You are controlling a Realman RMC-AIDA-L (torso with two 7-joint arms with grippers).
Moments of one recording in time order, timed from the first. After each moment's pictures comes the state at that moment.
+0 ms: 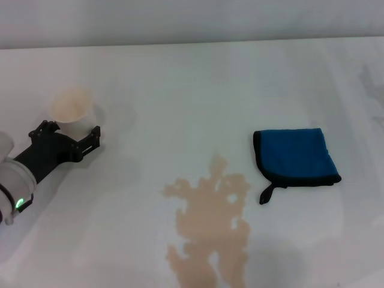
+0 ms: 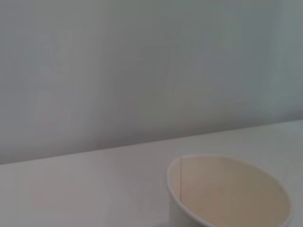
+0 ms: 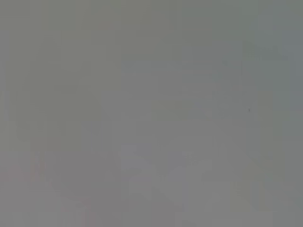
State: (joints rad) left arm -0.61 -2.10 1.04 0.00 -2.22 -0.88 2.62; right arm 0.49 2.02 -0.53 0.00 -0.64 -1.11 0.37
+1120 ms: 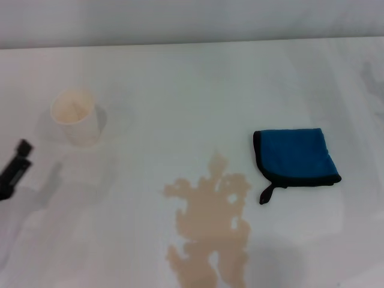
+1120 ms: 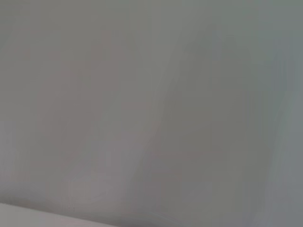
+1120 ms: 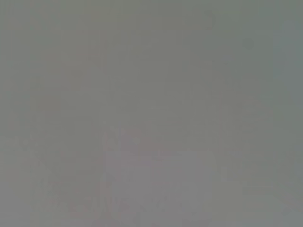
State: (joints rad) left arm -0.28 -2.09 0.88 -0.05 -2.23 -1.48 2.54; right arm 0.50 2.01 -0.54 -0.03 -0.64 -1.07 0.50
